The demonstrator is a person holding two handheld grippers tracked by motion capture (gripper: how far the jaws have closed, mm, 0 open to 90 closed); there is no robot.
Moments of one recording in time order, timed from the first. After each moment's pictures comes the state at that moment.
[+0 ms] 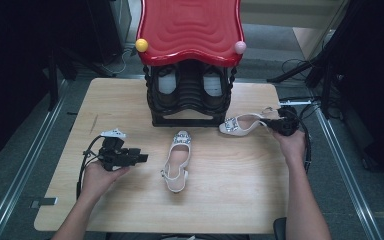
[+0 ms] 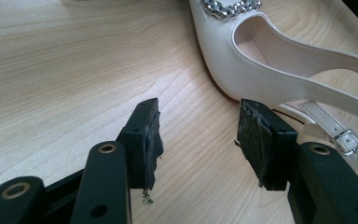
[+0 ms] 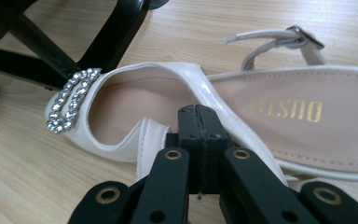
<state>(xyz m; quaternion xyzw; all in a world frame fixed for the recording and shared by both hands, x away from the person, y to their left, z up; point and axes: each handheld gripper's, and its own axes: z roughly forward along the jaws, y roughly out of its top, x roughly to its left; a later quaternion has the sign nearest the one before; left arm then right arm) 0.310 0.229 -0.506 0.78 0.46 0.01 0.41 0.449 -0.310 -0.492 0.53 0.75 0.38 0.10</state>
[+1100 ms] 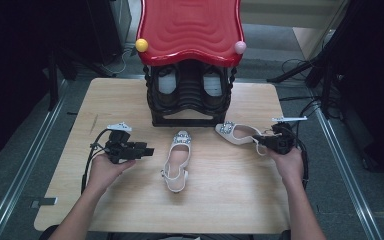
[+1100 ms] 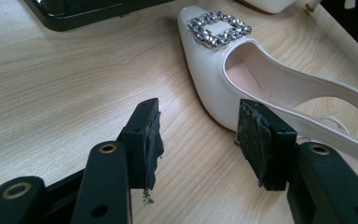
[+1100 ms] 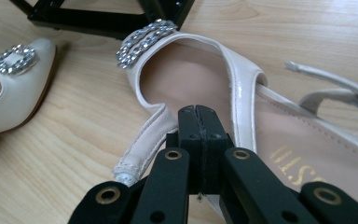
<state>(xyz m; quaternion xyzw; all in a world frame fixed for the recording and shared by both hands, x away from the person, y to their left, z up) 0.328 0.218 -0.501 0.78 0.45 0.00 0.43 0.383 -0.282 -0.490 0.52 0.76 0.38 0.05</state>
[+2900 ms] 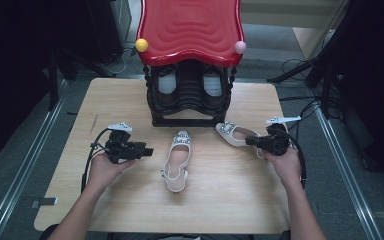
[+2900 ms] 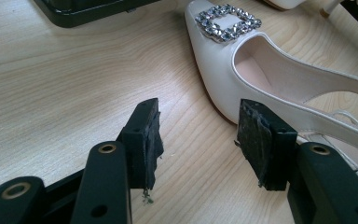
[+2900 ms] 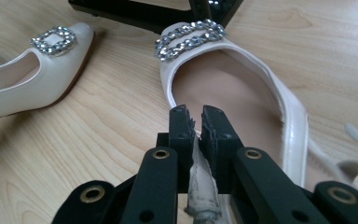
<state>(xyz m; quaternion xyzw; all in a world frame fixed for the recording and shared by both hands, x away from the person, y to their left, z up) 0.330 0.219 -0.502 0.79 0.45 0.01 0.41 0.383 -0.272 -0.488 0.45 0.80 0.40 0.04</state>
